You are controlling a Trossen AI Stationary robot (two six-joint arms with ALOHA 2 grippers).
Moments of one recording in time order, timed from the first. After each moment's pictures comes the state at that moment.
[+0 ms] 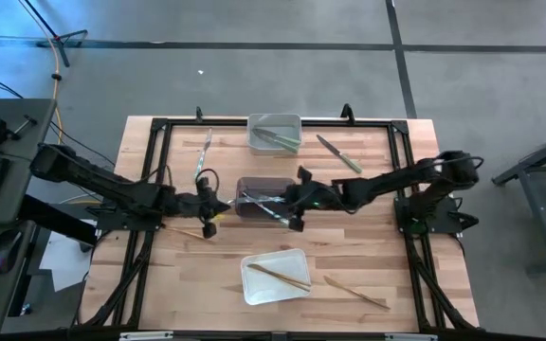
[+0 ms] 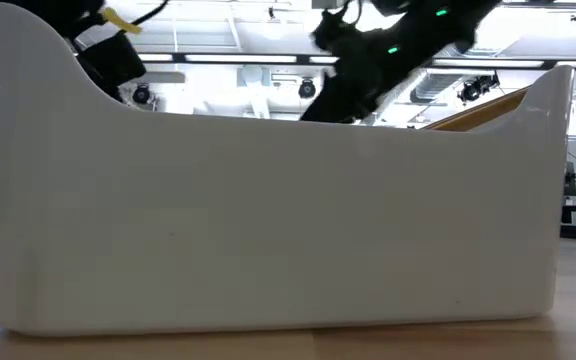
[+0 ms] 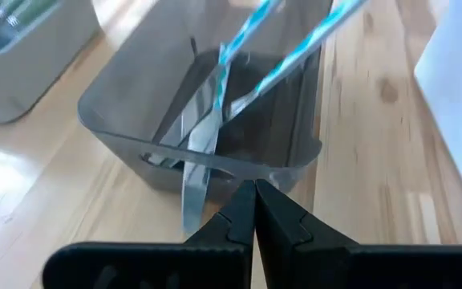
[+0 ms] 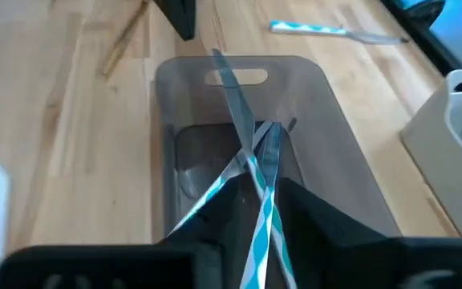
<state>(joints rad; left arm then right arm) -0.23 1.01 0.32 0.04 -0.39 -0.26 0.08 1.63 0.96 0.06 0.26 0.05</state>
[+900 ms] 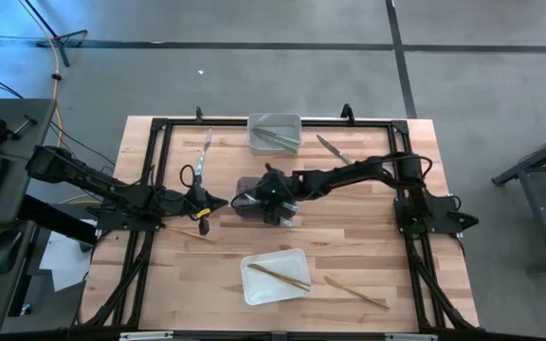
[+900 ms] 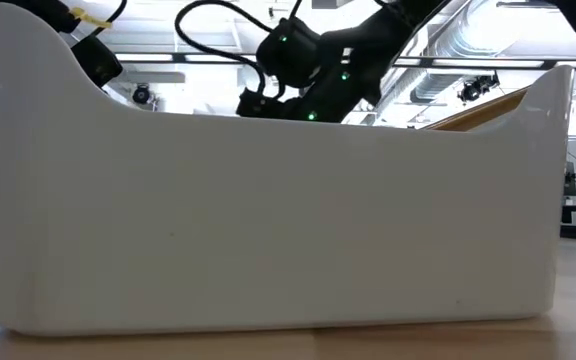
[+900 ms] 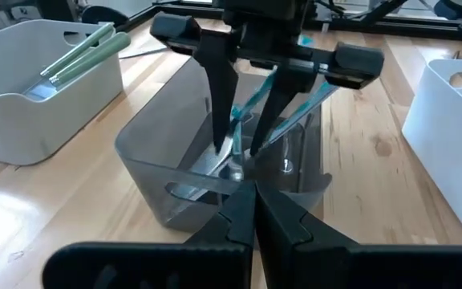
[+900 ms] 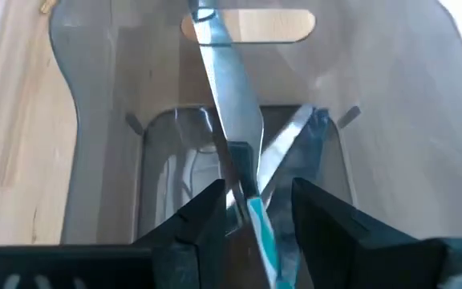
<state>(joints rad) -0.23 0.89 0.10 0.42 -0.44 -0.18 -0.06 2.05 1.33 -0.10 0.02 -0.02</state>
